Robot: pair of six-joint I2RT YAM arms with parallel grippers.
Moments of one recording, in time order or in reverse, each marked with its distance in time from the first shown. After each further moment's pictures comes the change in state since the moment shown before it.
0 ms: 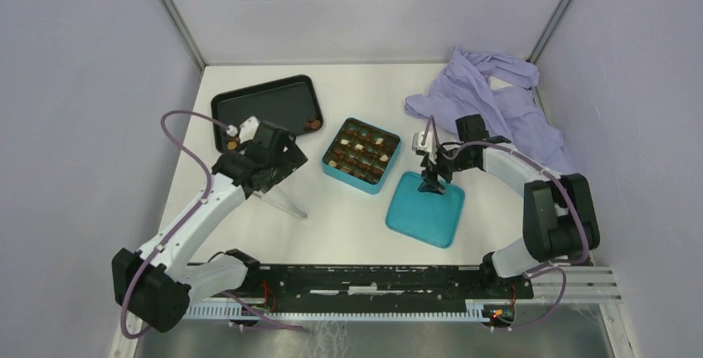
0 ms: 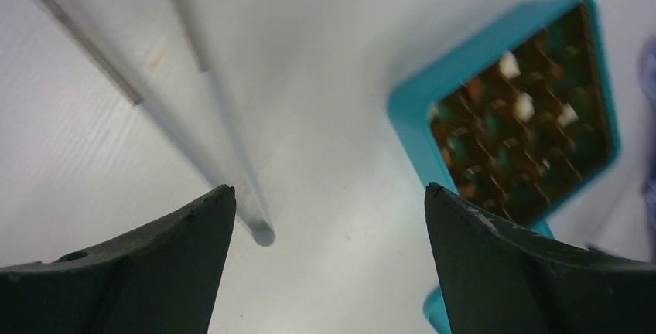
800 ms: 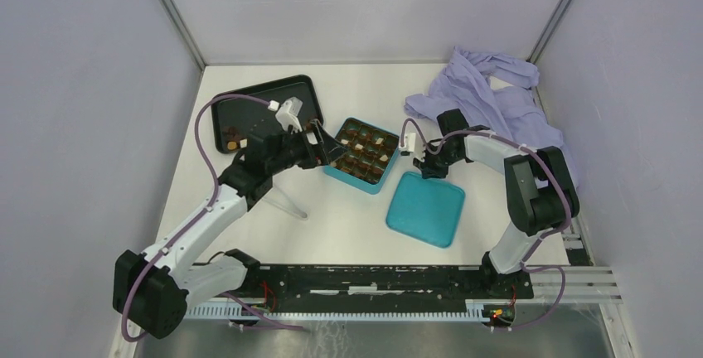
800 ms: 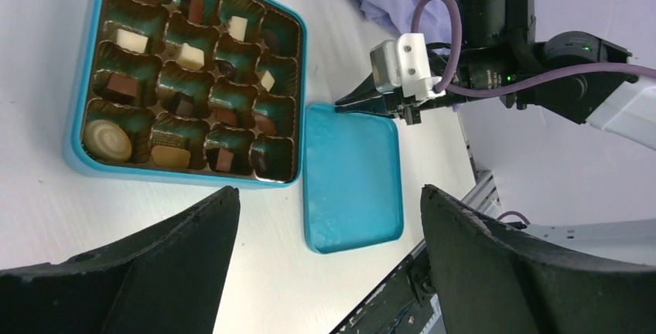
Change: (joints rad) left arm -0.005 -0.086 -0.158 0.761 0.736 0.439; right arm 0.079 0.253 0.150 -0.055 0.317 -0.044
